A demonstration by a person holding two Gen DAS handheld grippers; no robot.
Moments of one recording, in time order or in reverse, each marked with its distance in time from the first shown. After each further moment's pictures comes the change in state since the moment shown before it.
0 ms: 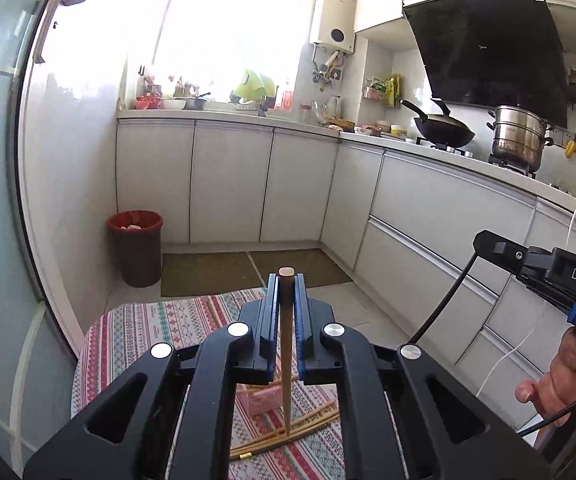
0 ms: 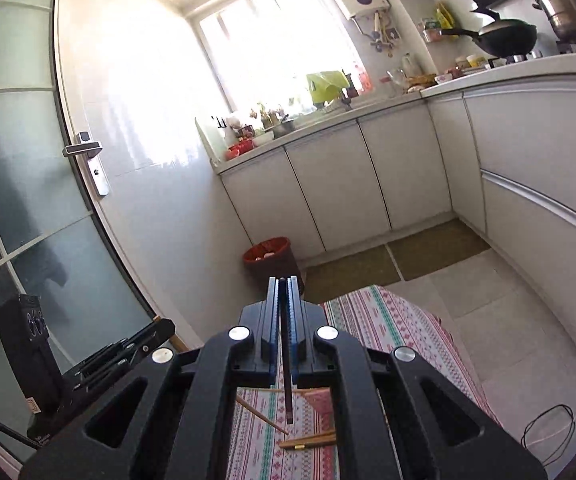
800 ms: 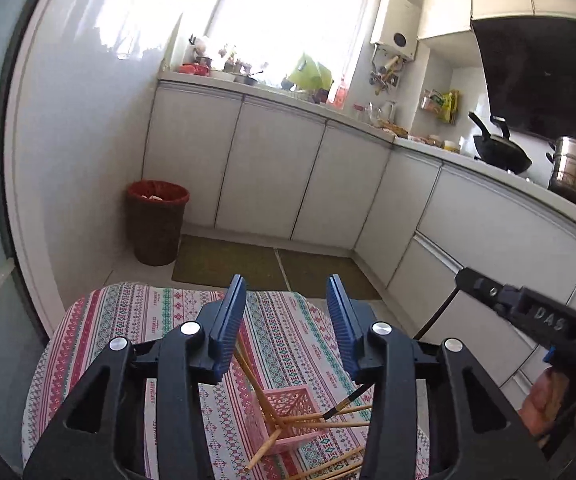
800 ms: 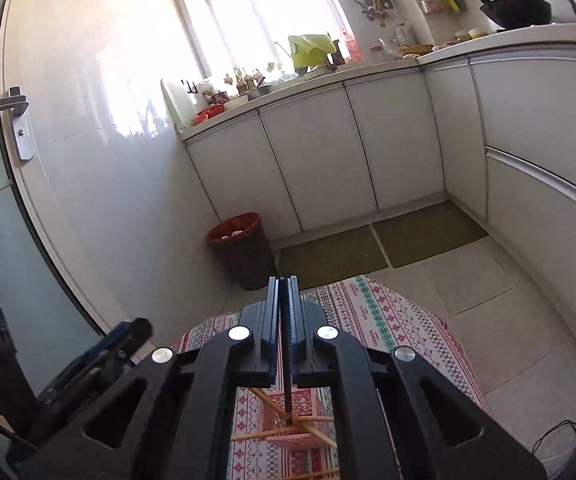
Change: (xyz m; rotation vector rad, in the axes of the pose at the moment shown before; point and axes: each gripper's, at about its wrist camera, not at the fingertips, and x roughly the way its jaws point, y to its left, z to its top) left arm 0.089 0.065 -0.035 -0.179 -0.023 0.109; right arm 0.161 -0.037 -0.031 -0.021 0.093 -0.091
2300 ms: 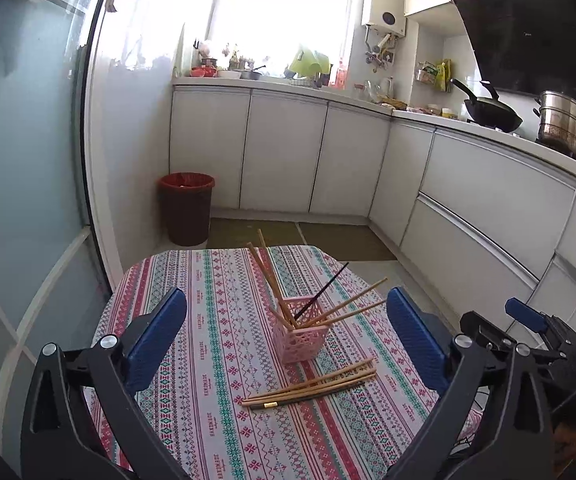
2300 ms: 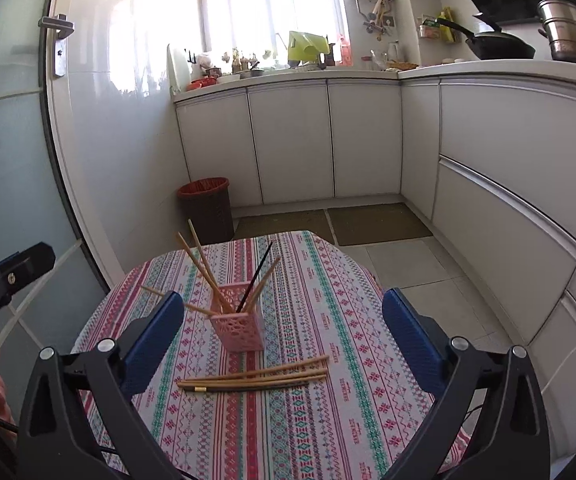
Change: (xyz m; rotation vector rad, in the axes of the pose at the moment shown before) left arm -0.122 -0.040 -0.049 0.122 0.100 0.083; right arm -0.126 -0.009 -0.108 -0.175 0.038 -0.153
